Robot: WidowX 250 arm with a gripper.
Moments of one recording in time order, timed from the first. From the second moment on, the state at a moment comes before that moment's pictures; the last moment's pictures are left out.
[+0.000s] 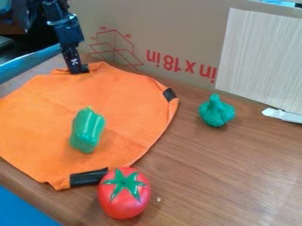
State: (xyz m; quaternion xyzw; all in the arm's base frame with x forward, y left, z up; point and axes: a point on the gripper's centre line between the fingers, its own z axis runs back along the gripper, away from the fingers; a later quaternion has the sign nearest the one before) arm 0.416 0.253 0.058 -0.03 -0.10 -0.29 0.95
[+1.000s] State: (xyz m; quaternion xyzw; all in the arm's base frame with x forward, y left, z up) arm 0.333 0.160 0.169 -0.08 -0.21 -0.40 0.89
